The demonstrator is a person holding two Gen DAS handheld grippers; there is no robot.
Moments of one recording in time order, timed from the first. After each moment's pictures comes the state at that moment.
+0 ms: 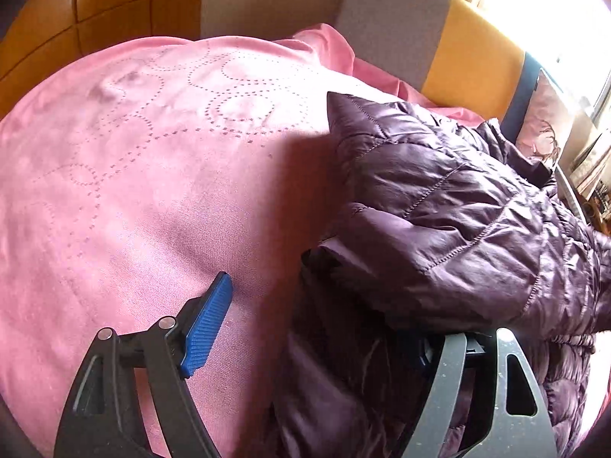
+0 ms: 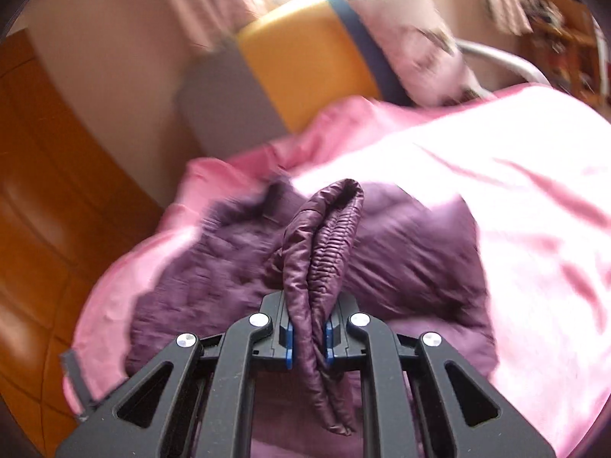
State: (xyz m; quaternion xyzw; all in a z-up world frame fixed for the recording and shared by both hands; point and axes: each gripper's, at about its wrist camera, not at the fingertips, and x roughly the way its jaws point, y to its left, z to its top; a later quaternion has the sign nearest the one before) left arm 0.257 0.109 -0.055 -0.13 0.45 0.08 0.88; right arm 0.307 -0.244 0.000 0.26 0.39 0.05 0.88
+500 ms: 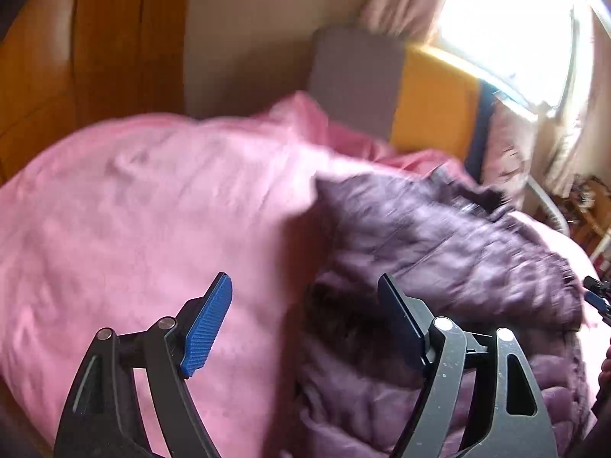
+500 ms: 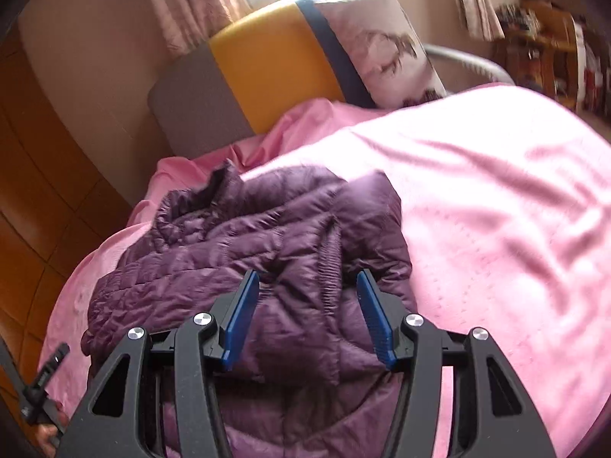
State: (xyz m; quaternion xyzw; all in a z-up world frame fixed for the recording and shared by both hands) left arm 0.199 0.109 0.010 -0.08 0.32 0.03 0.94; right arm 0.251 -0.269 0.011 0.21 0.35 0.04 0.91
